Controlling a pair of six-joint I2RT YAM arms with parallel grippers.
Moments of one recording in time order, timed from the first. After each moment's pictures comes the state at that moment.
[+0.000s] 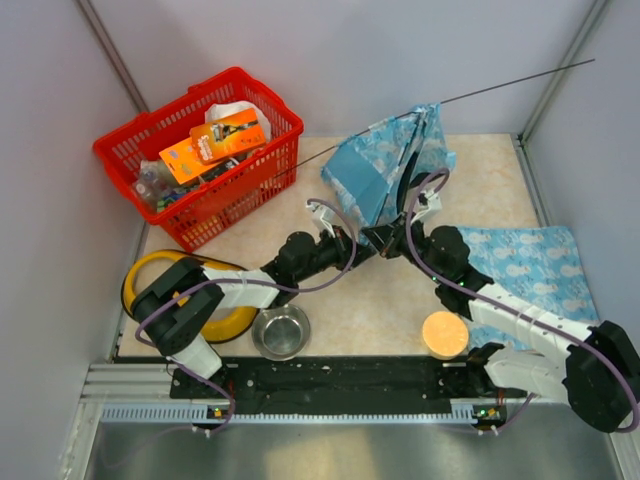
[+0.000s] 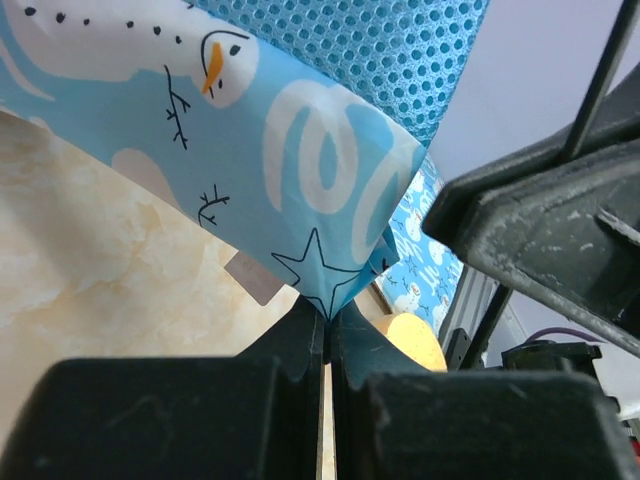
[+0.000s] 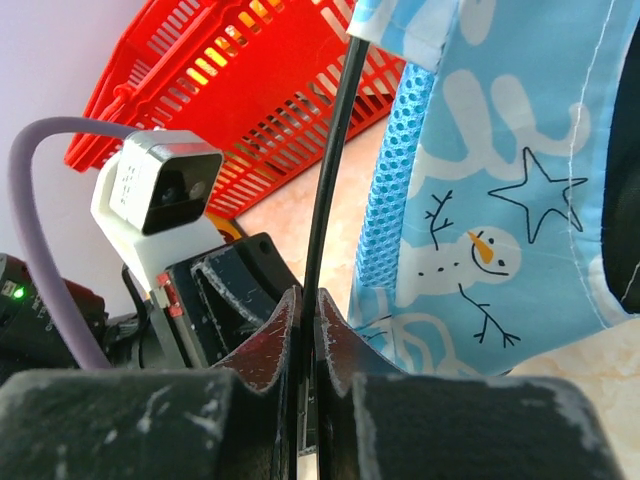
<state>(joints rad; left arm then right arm) -0.82 1.61 0.65 0.86 0.21 -0.81 0.64 1.07 0.53 0.48 -0.05 0.68</state>
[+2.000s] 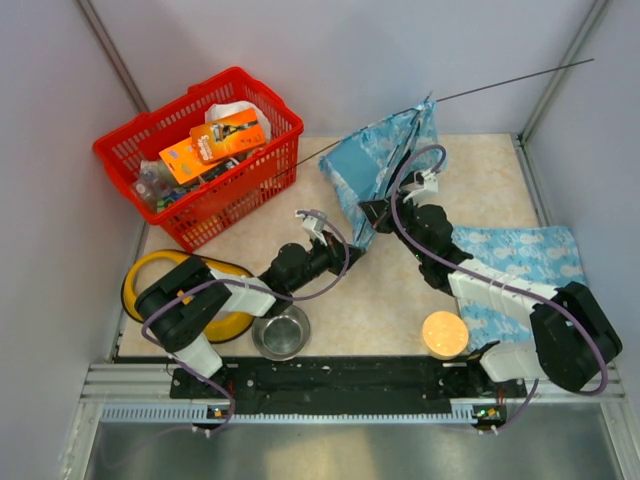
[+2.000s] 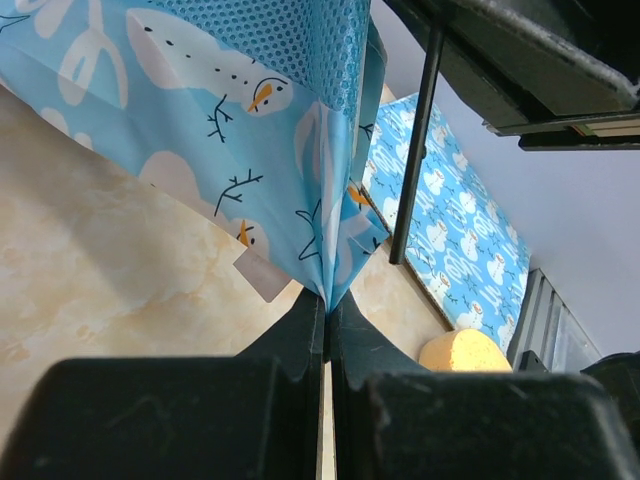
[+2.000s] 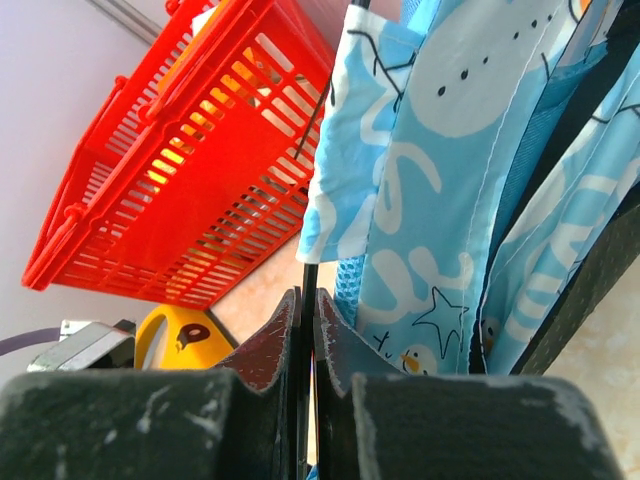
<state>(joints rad) -0.81 1.64 0.53 1.06 0.11 -0.68 0.59 1.32 0.68 0.60 0.08 0.74</state>
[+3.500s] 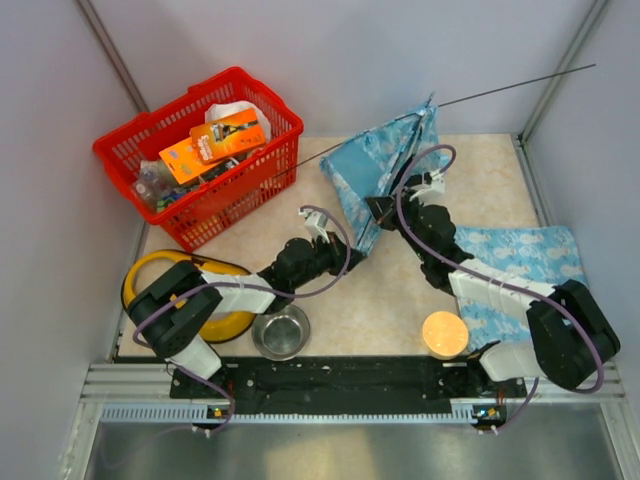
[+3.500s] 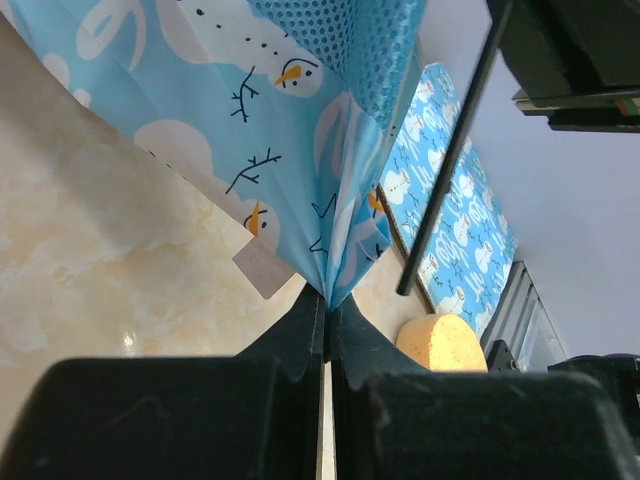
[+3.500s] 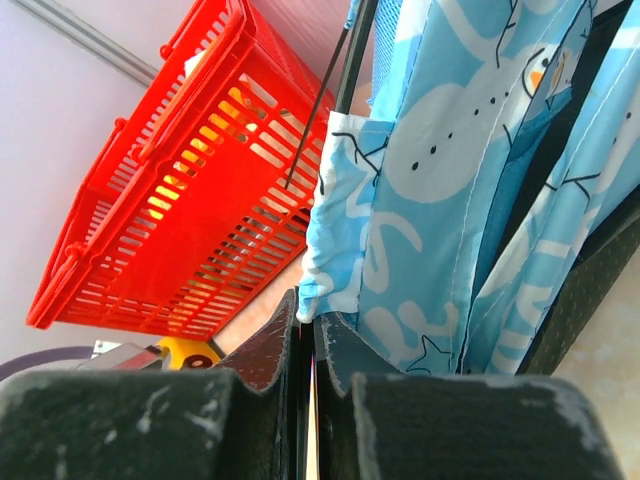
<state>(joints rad) -0.82 1.59 0.58 0.85 0.11 -0.79 0.57 1.35 0.67 0.67 0.11 0.78</state>
